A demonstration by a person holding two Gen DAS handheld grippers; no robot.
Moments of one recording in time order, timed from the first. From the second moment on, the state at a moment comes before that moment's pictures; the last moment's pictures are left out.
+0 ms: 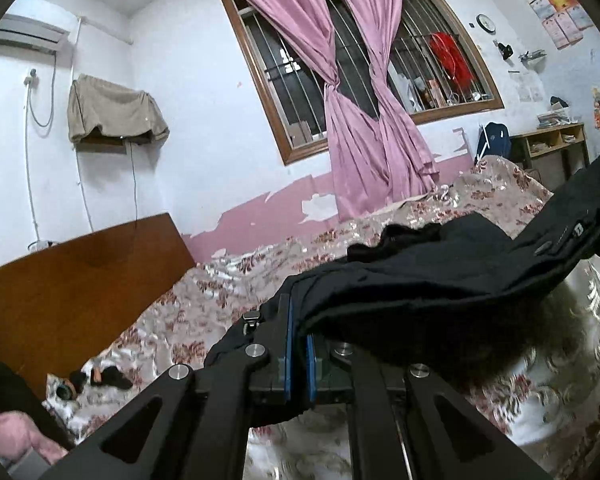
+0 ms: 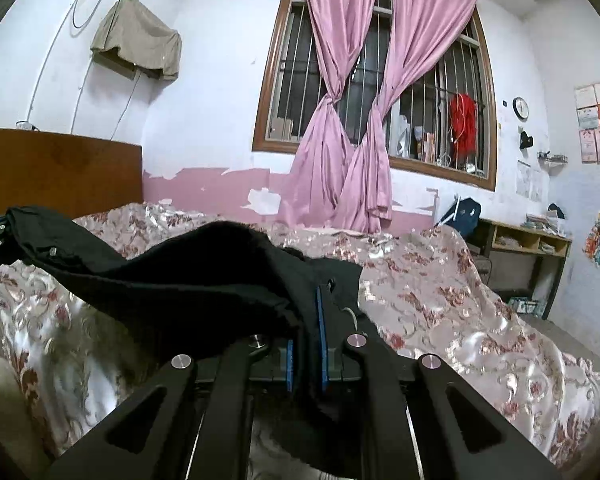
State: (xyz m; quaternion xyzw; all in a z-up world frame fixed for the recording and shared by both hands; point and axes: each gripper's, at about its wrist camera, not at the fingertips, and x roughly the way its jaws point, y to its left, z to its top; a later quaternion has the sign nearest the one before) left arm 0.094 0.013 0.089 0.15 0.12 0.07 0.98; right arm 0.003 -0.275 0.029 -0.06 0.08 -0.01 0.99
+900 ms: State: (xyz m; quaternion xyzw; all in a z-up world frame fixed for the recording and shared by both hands) left arm 0.303 0.016 0.141 0.15 0.13 0.06 0.98; right arm 0.217 -0.266 0.109 -0.11 0.06 -0.01 0.99
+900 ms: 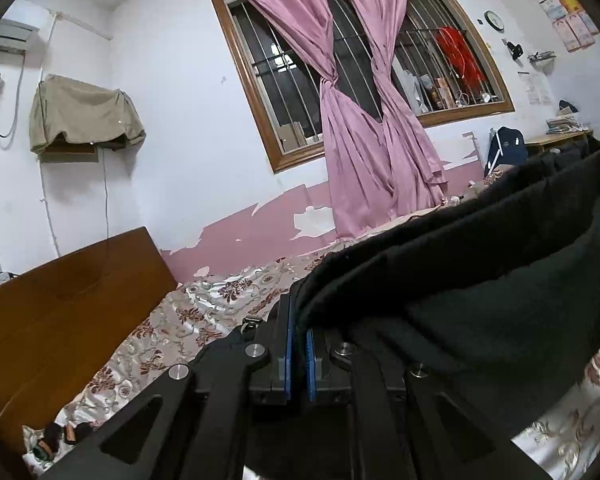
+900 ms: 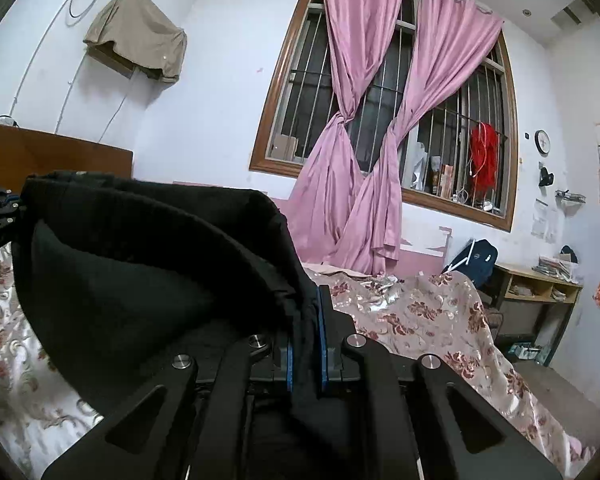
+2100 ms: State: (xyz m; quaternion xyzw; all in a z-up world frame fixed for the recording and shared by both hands) left arm 0.552 -0.008 0.037 0.17 0.25 0.08 0.95; right arm 0.519 -0.251 0.034 -0.16 0.16 -0.07 0.97
